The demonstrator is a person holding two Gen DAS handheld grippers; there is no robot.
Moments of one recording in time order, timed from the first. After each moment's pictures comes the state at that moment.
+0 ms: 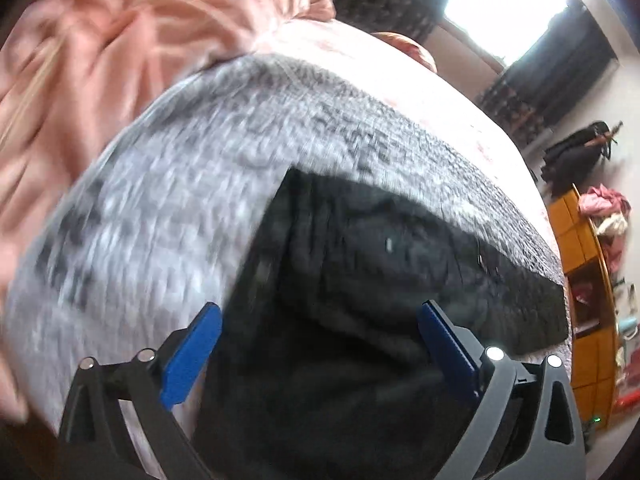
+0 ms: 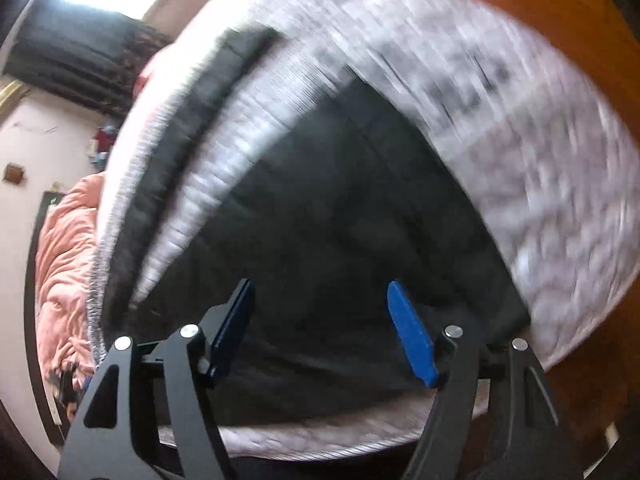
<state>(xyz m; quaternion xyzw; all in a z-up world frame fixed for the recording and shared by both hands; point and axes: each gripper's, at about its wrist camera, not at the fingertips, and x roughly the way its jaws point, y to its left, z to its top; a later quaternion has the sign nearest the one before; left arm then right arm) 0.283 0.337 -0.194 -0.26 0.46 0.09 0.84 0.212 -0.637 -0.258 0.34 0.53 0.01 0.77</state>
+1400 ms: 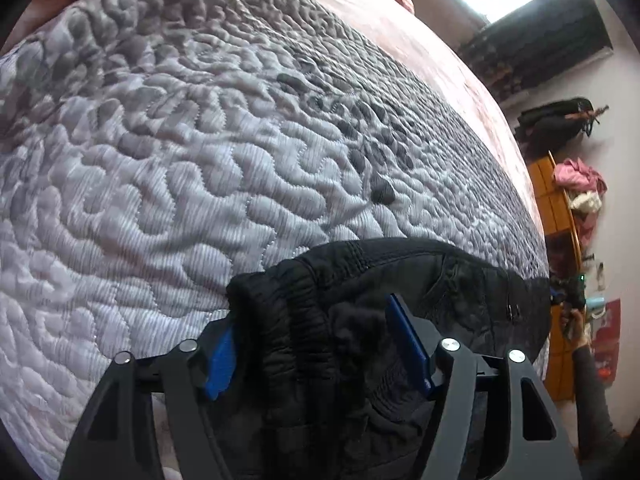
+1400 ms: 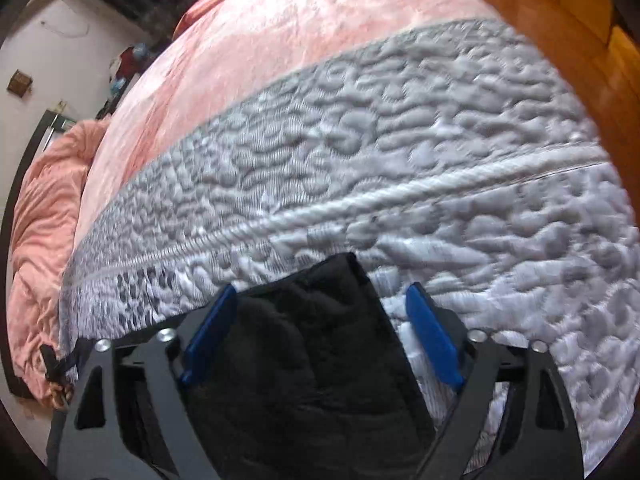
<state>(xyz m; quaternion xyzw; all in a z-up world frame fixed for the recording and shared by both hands) 0.438 0.389 -0.304 -0.30 0.53 -0.02 0.79 0.676 -0.613 -0.299 0.18 0.59 0.13 0.77</state>
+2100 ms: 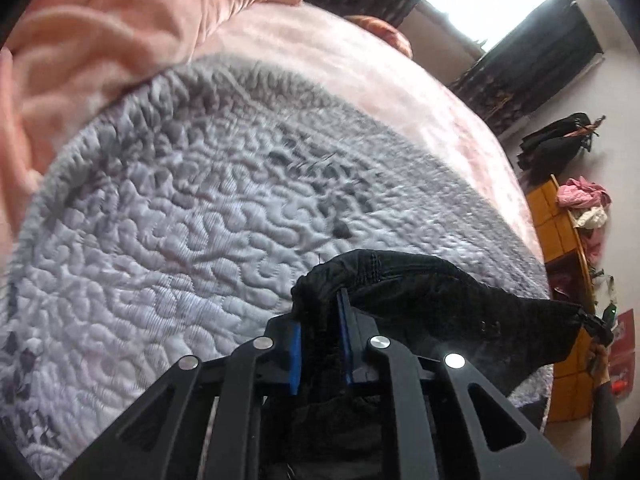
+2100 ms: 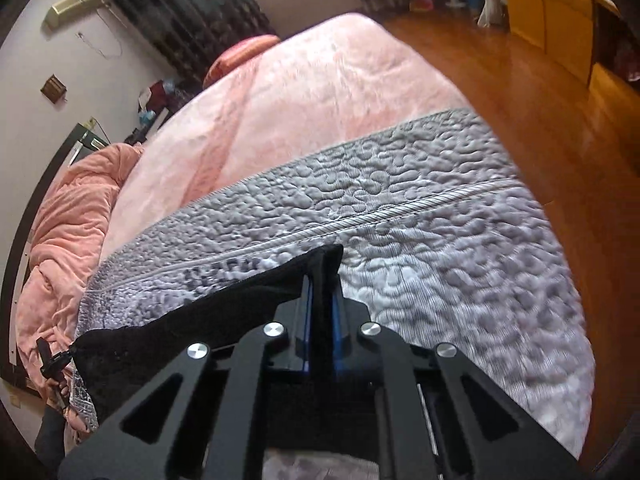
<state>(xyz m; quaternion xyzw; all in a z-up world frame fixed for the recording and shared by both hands) 0.387 0.378 -0.204 -0.28 0.47 0.02 0.84 0.563 -0.623 -0.150 0.18 0.49 0.12 0.84</state>
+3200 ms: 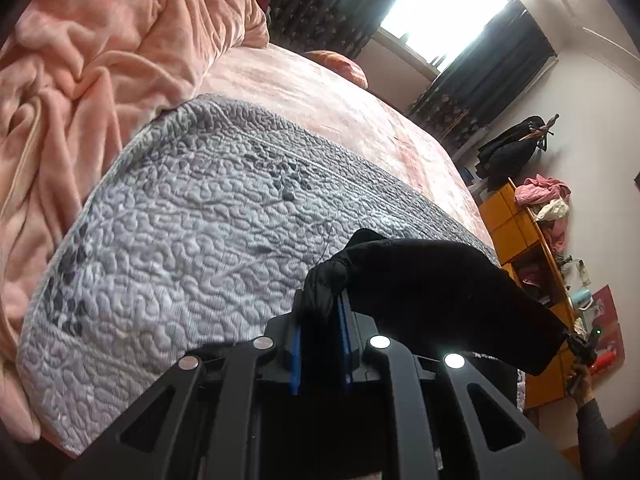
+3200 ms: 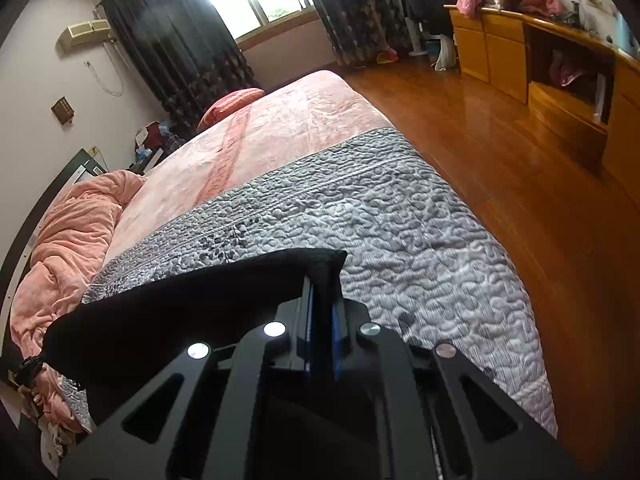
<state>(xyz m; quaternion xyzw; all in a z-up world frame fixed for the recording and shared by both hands) 0.214 0.327 -0.127 -0.27 0.40 -0.02 0.87 0.312 -0.662 -0.096 0.18 0.41 0.06 0.89</state>
